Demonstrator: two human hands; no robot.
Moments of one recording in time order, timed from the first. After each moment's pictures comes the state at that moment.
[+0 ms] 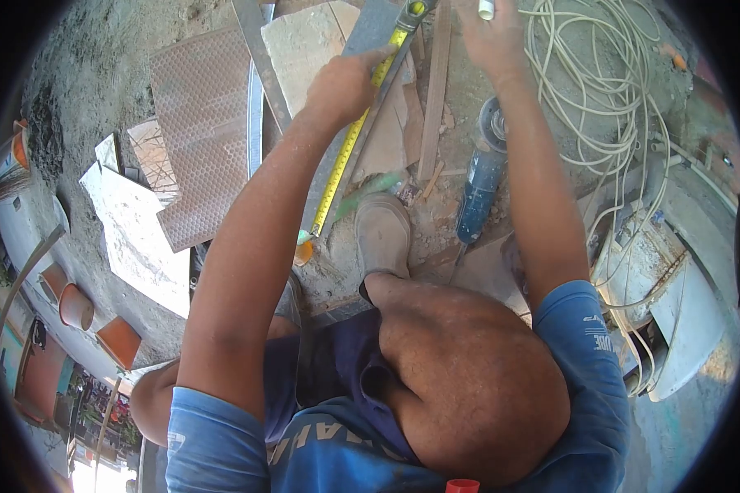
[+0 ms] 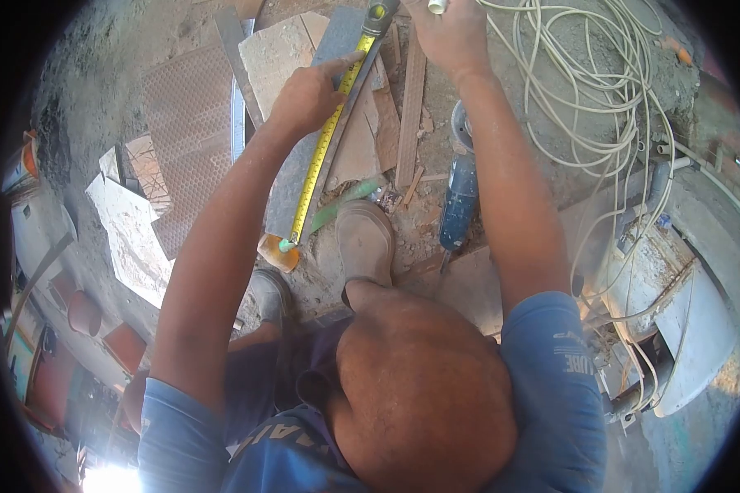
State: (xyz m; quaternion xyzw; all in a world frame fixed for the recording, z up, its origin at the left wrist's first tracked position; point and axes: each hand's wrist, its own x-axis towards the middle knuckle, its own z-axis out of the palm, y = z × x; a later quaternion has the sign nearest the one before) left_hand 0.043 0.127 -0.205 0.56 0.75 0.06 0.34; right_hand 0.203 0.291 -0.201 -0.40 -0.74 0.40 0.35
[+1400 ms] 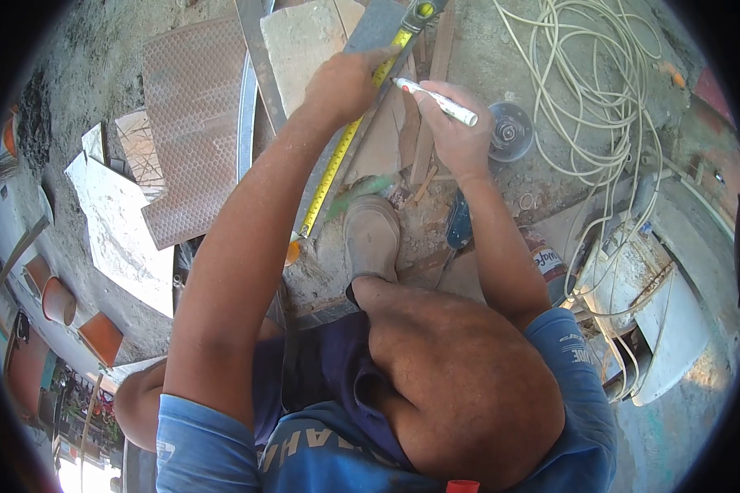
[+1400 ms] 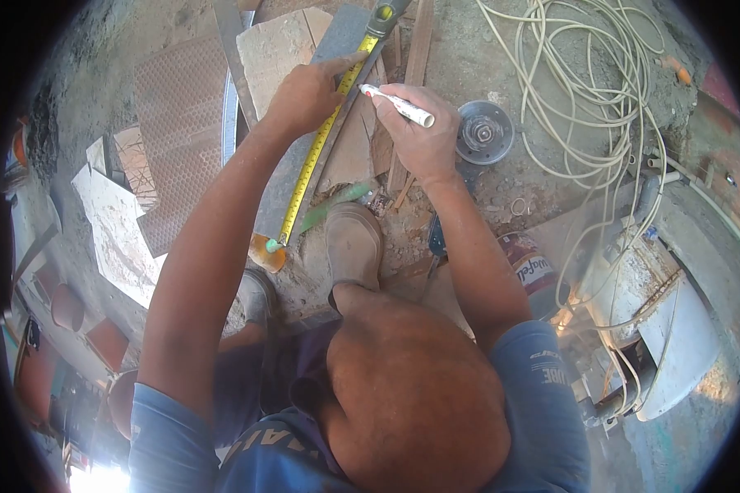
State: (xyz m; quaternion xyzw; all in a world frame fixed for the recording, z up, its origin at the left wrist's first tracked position) left_hand 0.043 0.127 -0.204 0.55 0.75 0.10 0.35; right_hand 0.225 0.161 -0.186 -0.46 -0.73 0.42 0.27
